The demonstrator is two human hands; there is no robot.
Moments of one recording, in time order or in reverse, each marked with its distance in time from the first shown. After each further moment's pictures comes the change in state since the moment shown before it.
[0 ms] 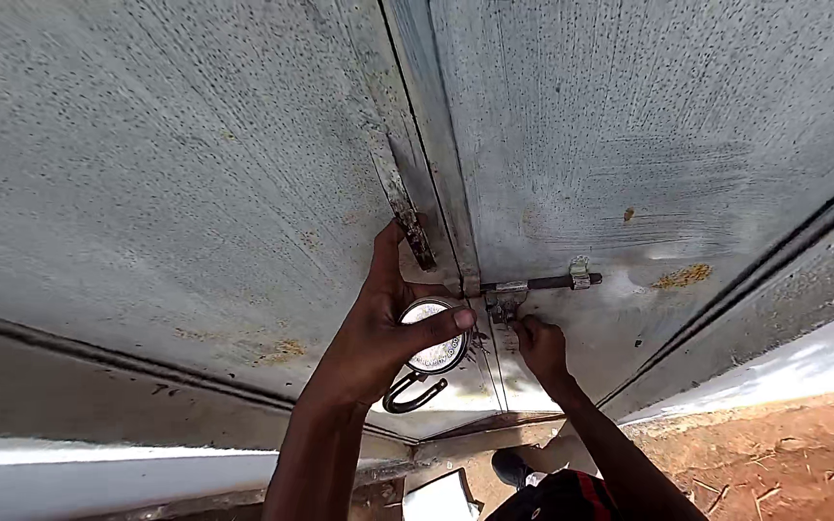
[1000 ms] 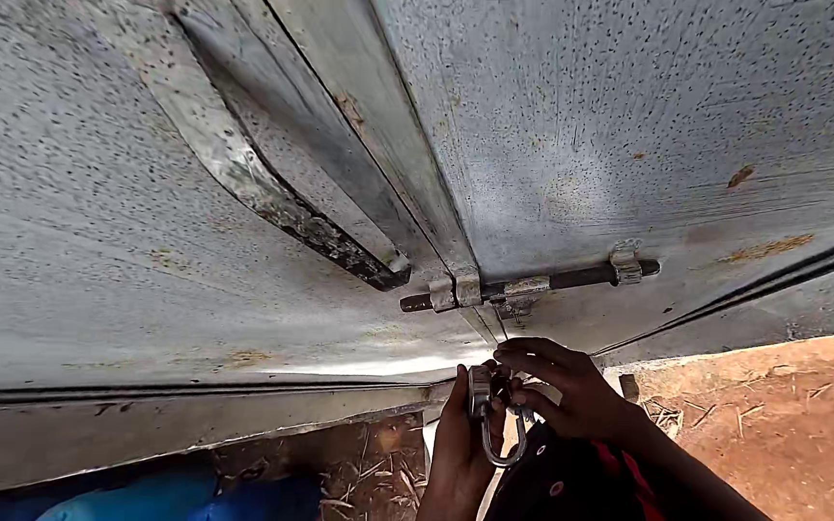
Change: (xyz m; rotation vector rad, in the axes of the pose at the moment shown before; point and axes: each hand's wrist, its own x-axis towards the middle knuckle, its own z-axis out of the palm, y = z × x) left_hand -0.050 -0.171 0.066 -1.293 0.695 -0.706; right_hand -0.027 -0.035 -0.068 0.462 -0.518 -0.354
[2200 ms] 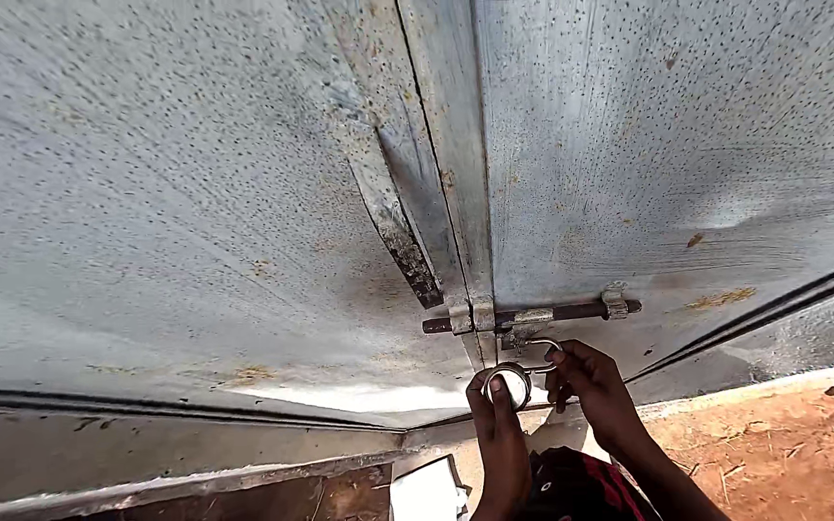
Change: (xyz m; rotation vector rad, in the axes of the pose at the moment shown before) left_hand 0.044 -0.059 0.004 0.551 -0.156 0.774; right_hand 0.012 -0.019 -0.029 0.552 0.366 0.658
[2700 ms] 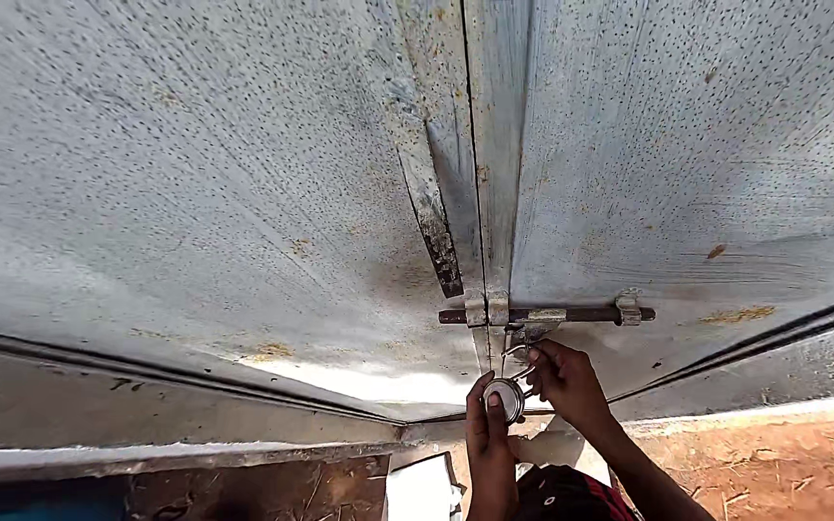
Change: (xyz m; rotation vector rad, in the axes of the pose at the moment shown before) left_hand -0.009 0.000 -0.031 0.073 -0.048 0.009; right_hand 0.031 0.016 0.020 -0.461 -0.070 -0.124
